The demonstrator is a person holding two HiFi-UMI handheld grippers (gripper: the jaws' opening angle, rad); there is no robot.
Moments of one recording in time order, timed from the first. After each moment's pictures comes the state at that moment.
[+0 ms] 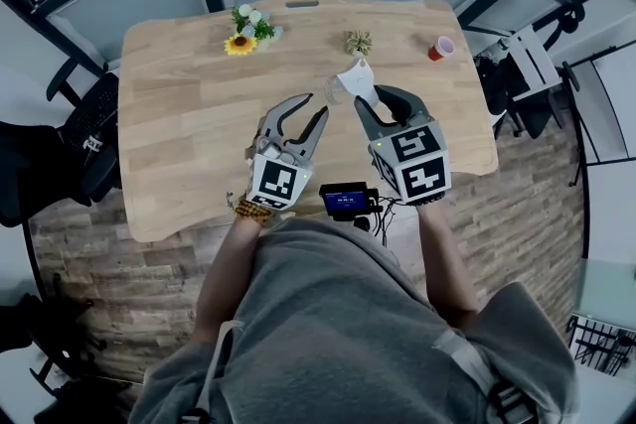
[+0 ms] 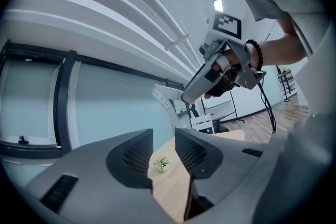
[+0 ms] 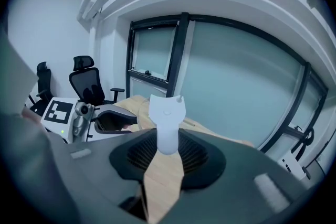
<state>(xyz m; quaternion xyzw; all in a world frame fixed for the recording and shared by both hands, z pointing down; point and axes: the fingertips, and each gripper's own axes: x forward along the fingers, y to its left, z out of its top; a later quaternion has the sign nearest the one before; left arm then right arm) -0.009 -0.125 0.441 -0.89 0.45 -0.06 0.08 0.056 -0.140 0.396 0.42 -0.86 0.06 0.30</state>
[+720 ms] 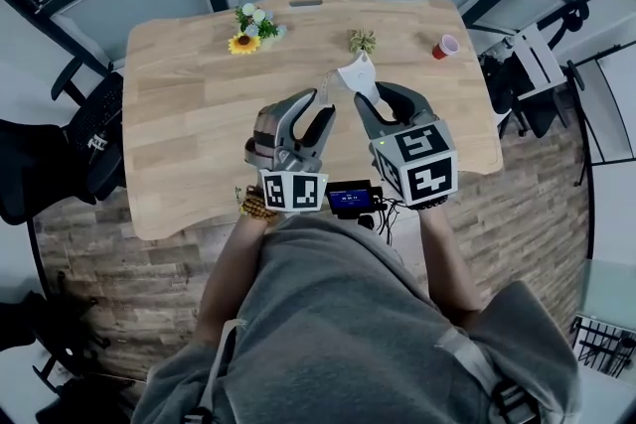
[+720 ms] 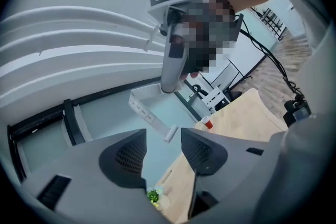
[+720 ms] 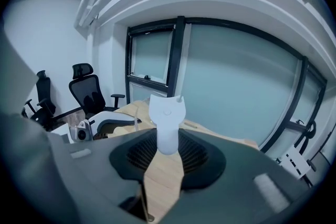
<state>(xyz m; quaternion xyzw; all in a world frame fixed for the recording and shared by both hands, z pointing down) -0.002 -0.119 0.431 -0.80 0.49 -0.18 0.28 0.048 -0.133 0.376 0.42 -0.86 0.08 0.27</state>
